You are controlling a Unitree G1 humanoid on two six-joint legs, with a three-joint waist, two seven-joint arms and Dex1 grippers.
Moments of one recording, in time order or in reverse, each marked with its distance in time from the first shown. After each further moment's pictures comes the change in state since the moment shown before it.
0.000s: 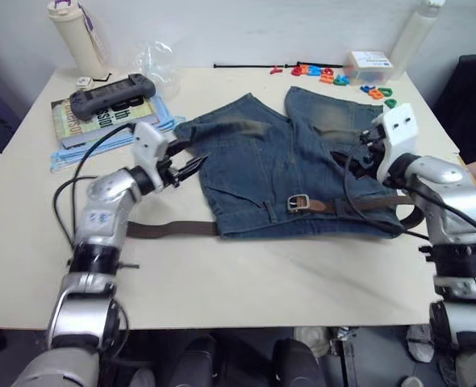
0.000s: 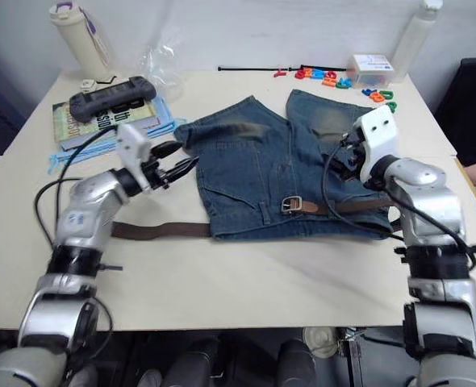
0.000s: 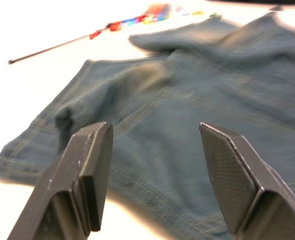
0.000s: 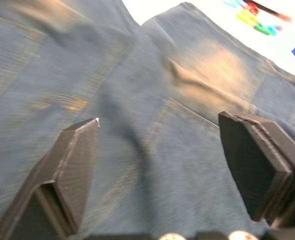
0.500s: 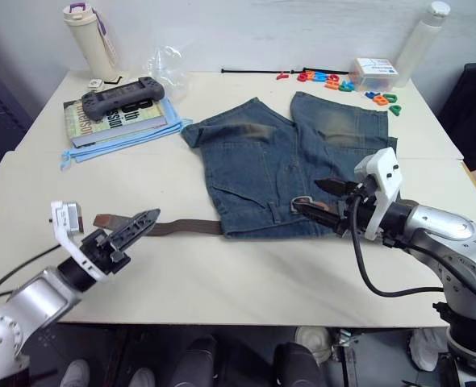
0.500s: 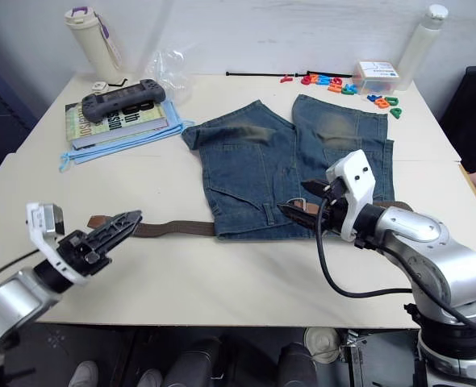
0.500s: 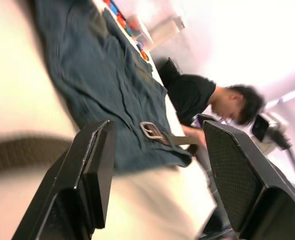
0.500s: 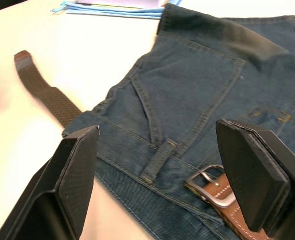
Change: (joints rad) left arm 0.819 0.122 0.431 -0.691 -1.470 0.704 0.703; right arm 0.326 0.005 -0.064 -0.573 0.344 0.251 0.071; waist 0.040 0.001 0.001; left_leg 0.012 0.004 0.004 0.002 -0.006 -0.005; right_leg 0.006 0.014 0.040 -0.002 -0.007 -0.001
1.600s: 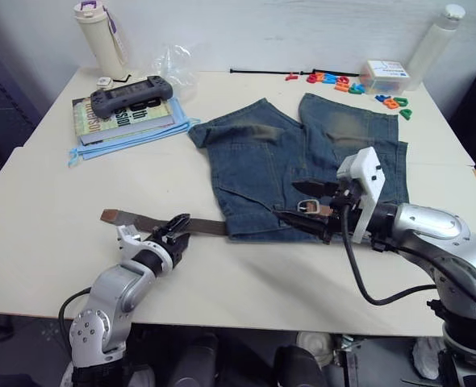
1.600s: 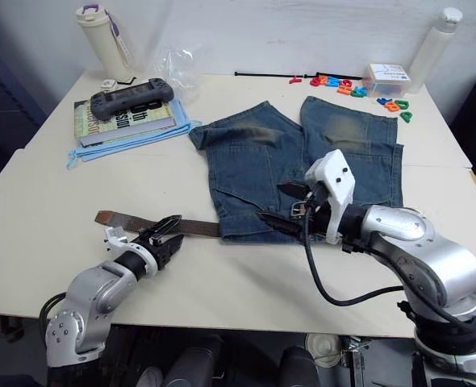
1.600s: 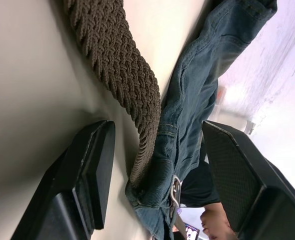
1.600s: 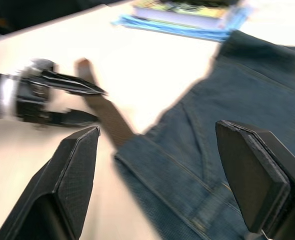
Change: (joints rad) left arm -0.192 -0.415 -0.324 0.049 -0.154 -0.456 0.816; right arm -0.055 -0.001 0.033 -0.042 0.138 -0.008 0.037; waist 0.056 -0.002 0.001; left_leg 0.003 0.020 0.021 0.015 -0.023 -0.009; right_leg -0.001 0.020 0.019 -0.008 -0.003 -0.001
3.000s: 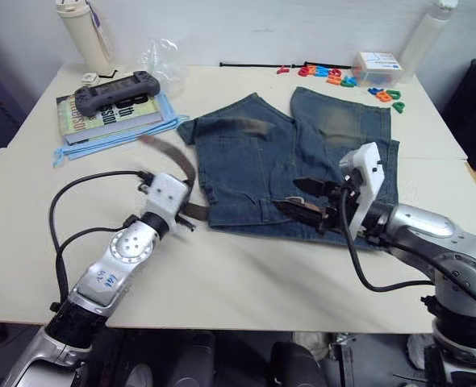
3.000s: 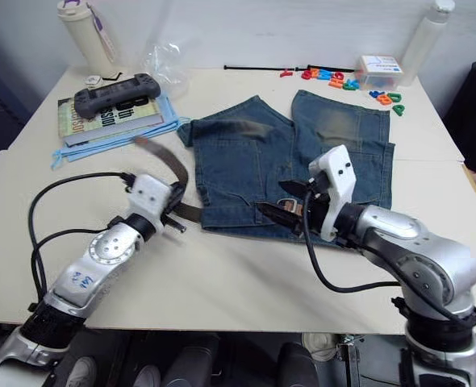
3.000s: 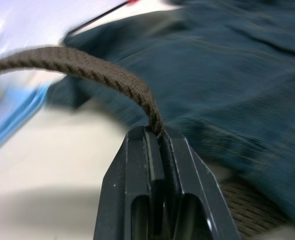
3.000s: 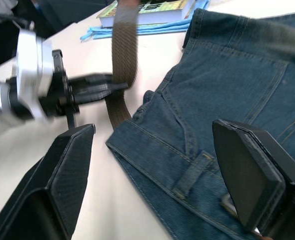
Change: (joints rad) left arm -0.308 0.527 -0.577 0.183 1.894 -0.321 -0.819; right arm -0.048 0.155 -0.050 0.016 0.191 0.179 -0.331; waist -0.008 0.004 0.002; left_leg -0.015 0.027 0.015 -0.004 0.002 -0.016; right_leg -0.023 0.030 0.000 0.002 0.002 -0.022
